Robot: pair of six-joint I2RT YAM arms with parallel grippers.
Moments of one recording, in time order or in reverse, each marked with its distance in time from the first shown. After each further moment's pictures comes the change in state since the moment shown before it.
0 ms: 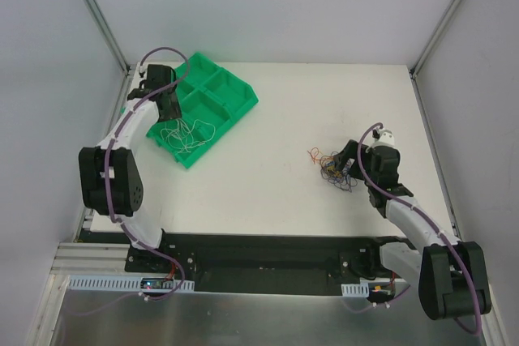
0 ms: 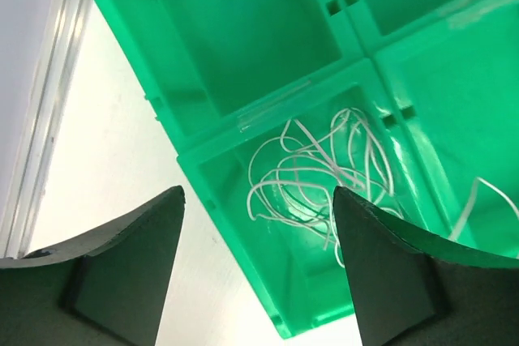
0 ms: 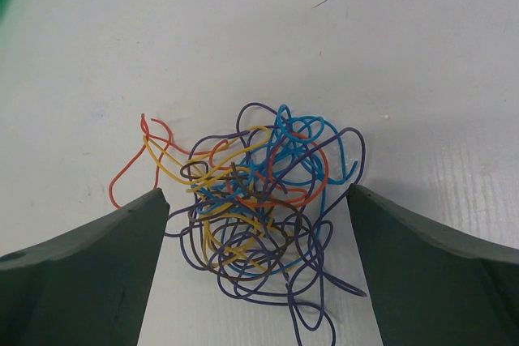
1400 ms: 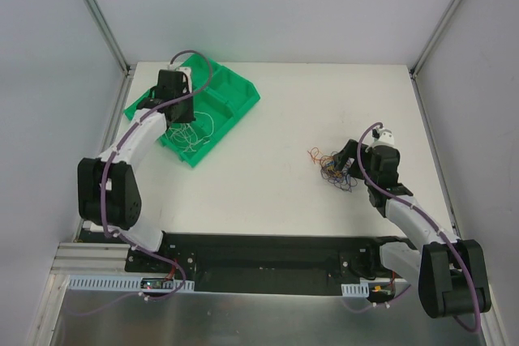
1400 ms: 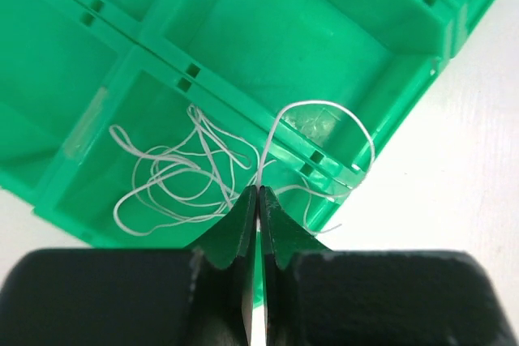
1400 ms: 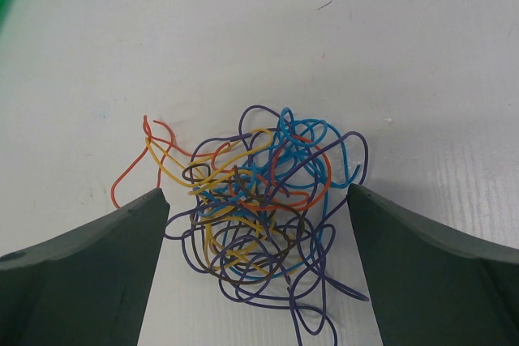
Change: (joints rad) left arm -0.112 -0.092 -0.095 0.144 0.362 0.166; right arm -0.002 0.013 0.000 0.020 -0.008 0.000
